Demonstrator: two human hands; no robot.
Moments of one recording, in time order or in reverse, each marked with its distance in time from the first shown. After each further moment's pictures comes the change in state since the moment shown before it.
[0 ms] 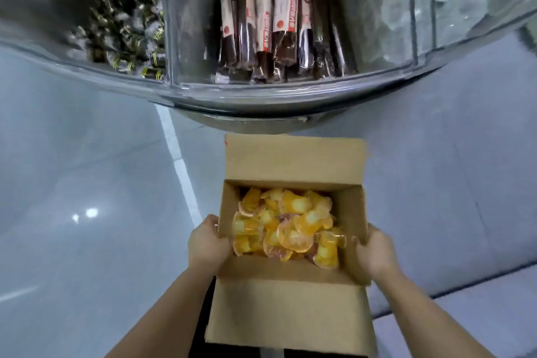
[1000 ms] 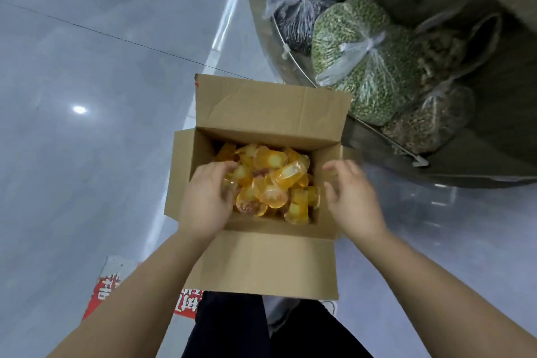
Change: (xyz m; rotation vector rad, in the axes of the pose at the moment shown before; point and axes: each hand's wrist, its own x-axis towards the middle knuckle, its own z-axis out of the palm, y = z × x) left_hand 0.197 -0.150 0.108 -0.201 0.504 0.217; right_hand 0.189 -0.152 0.224 -0.441 0.069 -1.063
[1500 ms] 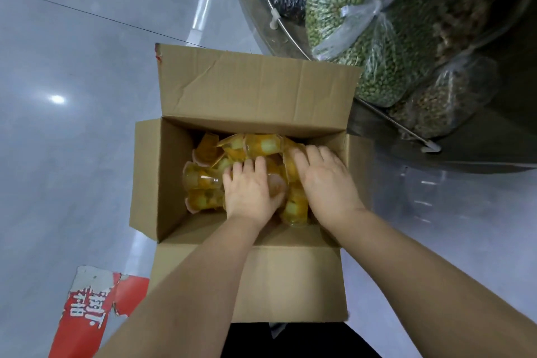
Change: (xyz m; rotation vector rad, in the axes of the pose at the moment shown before) left_hand 0.036 0.013 0.124 0.360 -0.186 -0.025; right_hand 0.036 0.004 0.062 -0.515 -0.122 -0.257
